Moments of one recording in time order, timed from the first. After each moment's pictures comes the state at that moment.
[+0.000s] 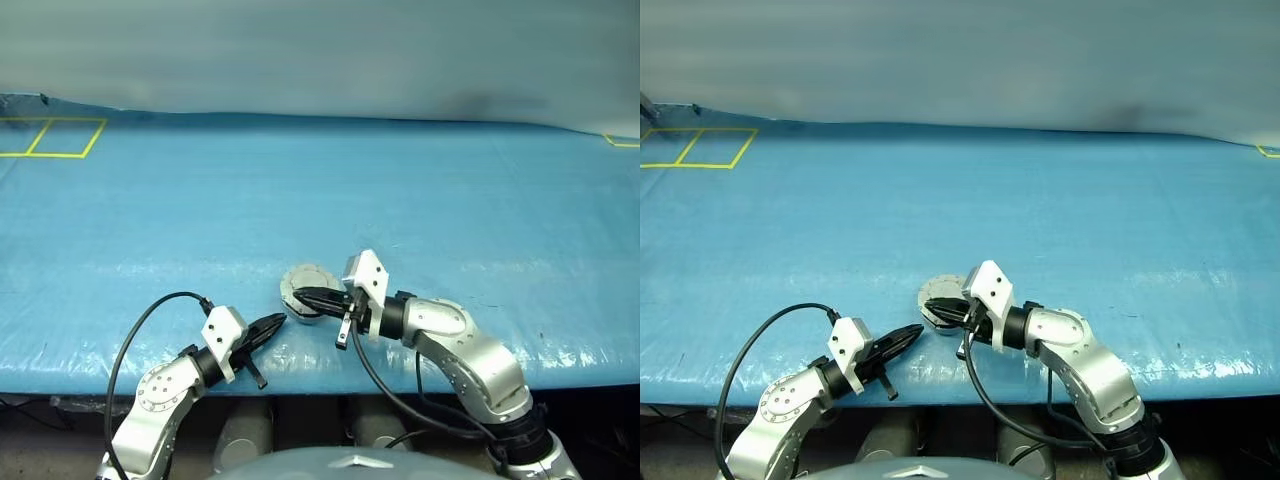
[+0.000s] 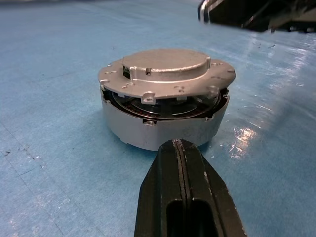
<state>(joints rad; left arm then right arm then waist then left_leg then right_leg) 0.30 0.40 -0.15 -0.26 -0.24 0.04 -0.70 -0.08 -0.35 0.27 -0.56 0.37 0.63 0.69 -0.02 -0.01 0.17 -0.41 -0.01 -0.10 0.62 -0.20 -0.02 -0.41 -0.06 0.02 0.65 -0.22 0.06</state>
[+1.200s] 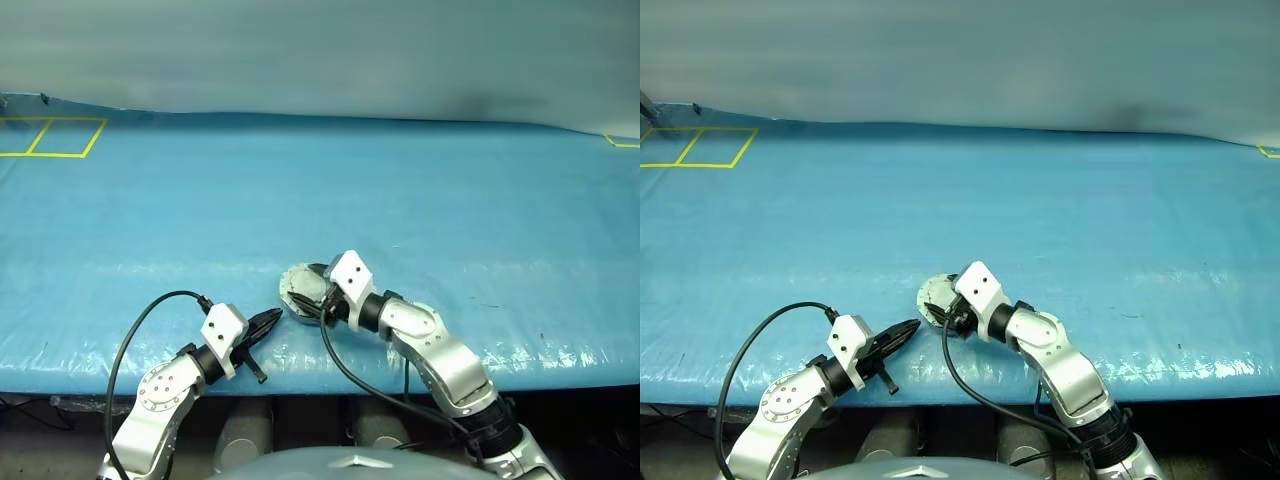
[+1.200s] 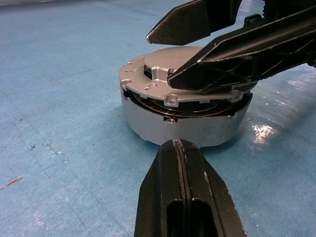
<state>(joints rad) 0.30 0.39 -0.16 -0.27 -0.21 0.03 -0.64 -0.12 -0.28 0.39 -0.34 0.14 0.49 0.52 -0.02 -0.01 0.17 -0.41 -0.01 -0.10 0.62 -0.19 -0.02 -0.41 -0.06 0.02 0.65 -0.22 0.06</state>
